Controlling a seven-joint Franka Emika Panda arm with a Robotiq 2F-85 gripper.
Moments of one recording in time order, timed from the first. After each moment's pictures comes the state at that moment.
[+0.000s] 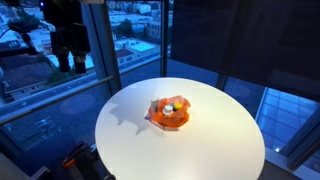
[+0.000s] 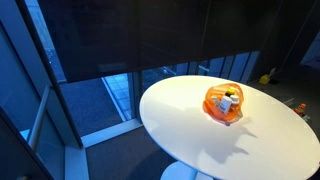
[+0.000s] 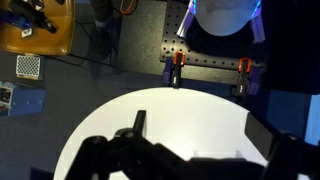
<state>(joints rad) 0.00 -0.76 0.10 -2.47 -0.18 1.41 0.00</state>
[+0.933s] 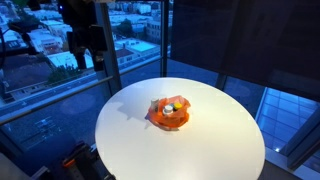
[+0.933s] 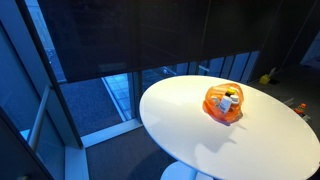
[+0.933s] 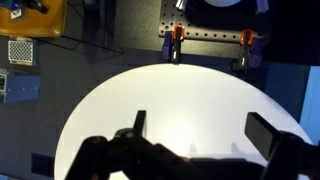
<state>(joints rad) 0.00 -0.70 0.07 -2.45 -0.18 1.54 0.01</state>
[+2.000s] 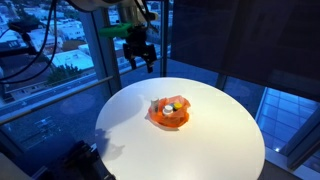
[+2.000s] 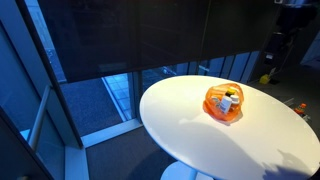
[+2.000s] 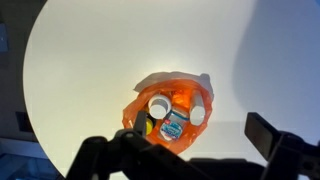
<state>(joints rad) 0.00 -0.23 0.02 -2.28 -0.15 2.06 0.07</state>
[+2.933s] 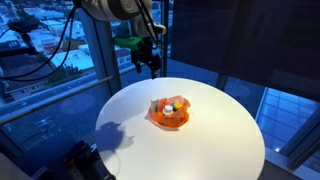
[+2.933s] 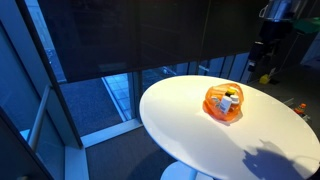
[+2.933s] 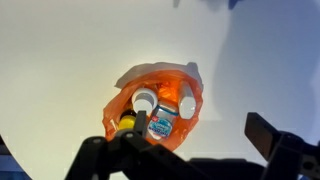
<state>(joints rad) 0.00 -0.09 0.01 -2.23 -0.06 2.14 0.06</state>
